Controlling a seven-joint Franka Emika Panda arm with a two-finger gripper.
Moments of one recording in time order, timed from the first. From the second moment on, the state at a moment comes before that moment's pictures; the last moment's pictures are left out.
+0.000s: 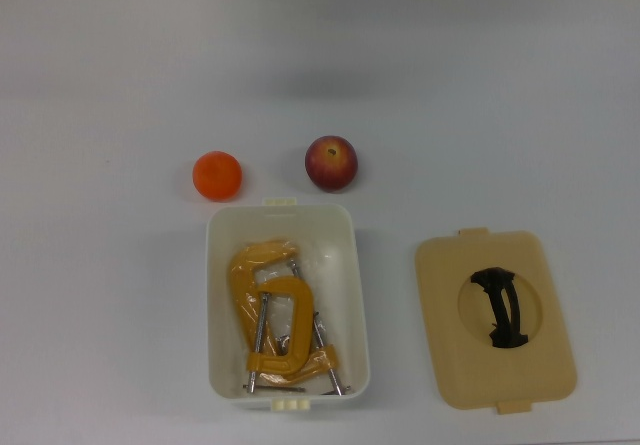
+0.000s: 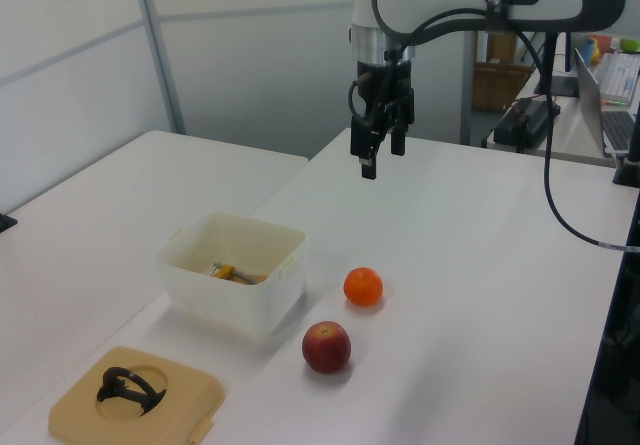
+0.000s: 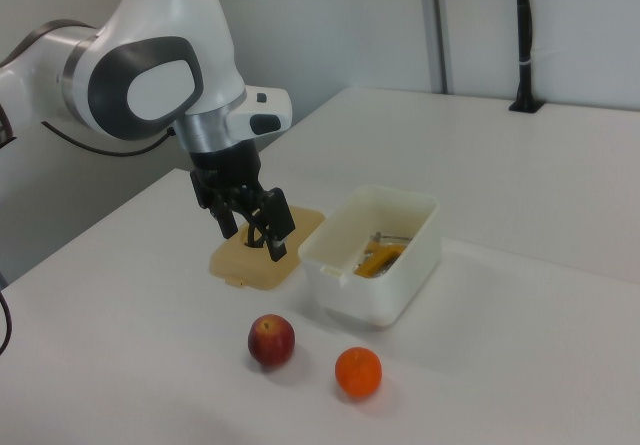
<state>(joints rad) -0.07 -0.05 0.03 -1.64 0.04 1.61 0.00</state>
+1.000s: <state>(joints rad) -0.15 0.25 0.00 -1.64 0.00 1.73 0.00</state>
